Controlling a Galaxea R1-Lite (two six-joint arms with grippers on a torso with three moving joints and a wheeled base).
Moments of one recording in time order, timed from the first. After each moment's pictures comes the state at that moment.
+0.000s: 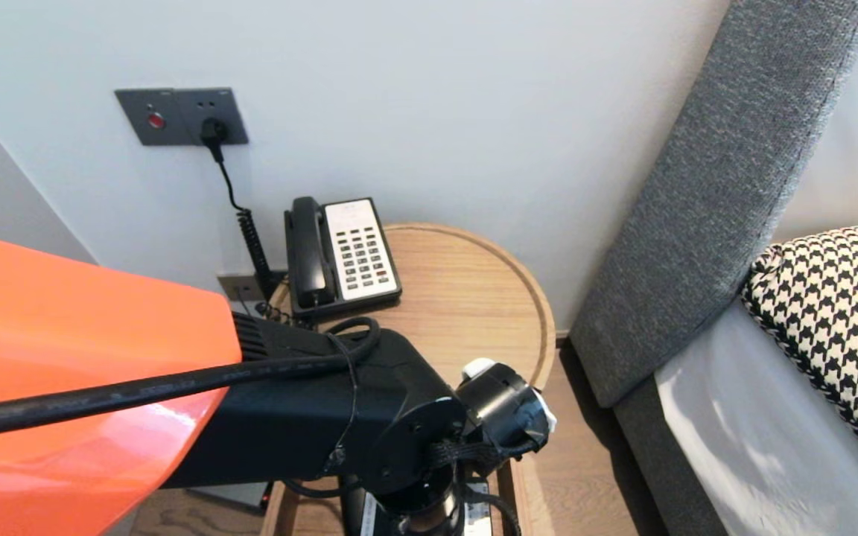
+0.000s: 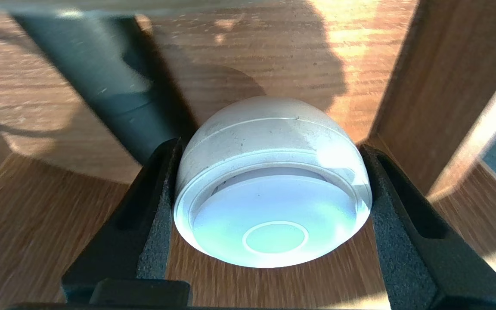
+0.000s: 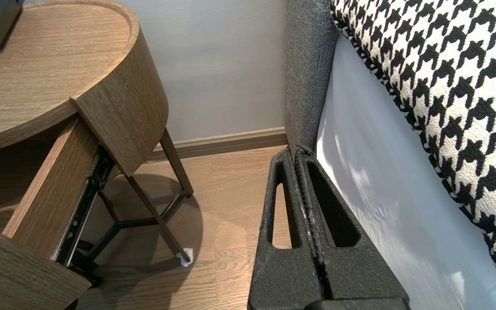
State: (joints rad) left arm -1.07 2.08 -1.45 0.69 0.12 -0.94; right arm 0.01 0.01 0.00 -0.05 -0.01 0.00
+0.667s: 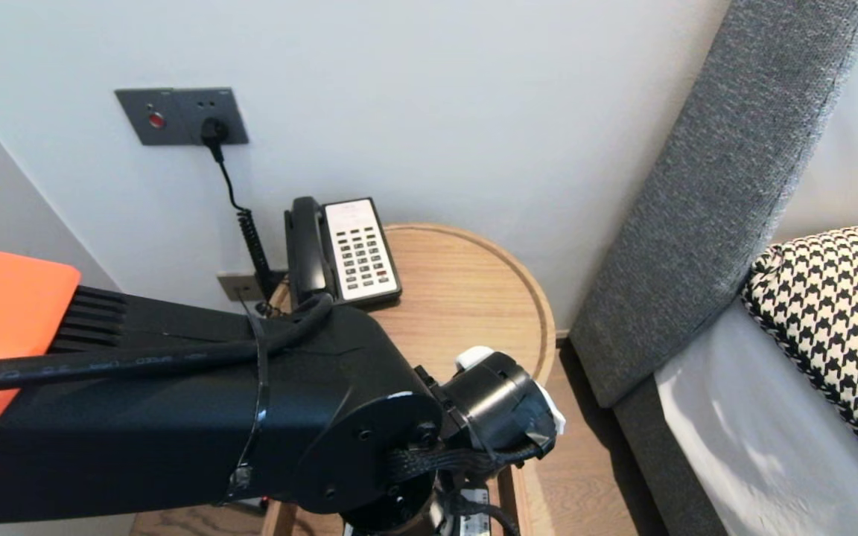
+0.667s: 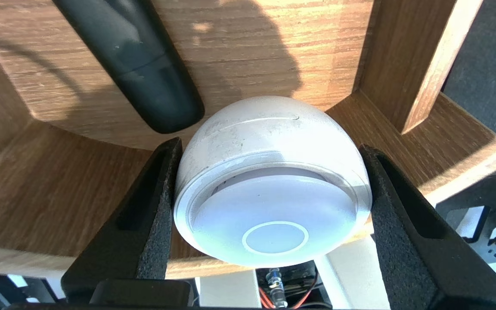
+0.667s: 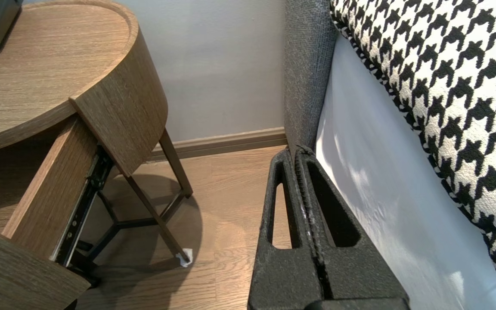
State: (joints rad) left arm -1.12 1.97 -1.44 0.74 0.12 -0.95; right arm 0.01 0.01 0.00 -0.05 -0.01 0.00
